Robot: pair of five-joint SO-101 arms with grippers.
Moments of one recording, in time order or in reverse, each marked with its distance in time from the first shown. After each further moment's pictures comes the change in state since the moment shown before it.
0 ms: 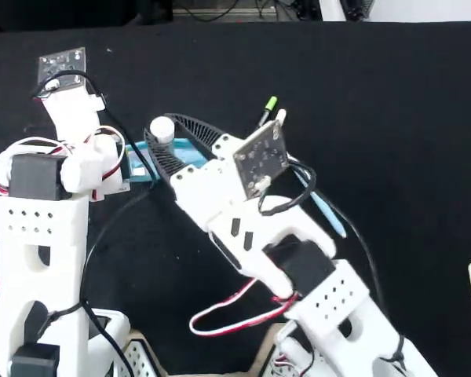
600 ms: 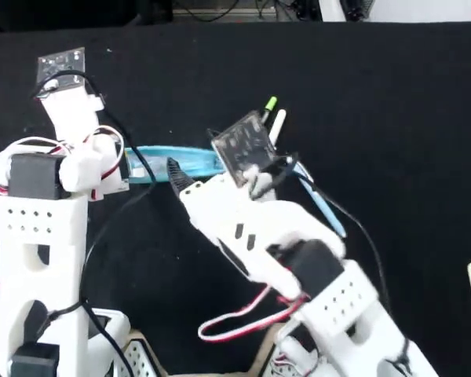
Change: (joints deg) left arm -0.1 0.0 0.0 0.0 0.1; right arm -0.7 -0.6 -11.1 30.1 -0.2
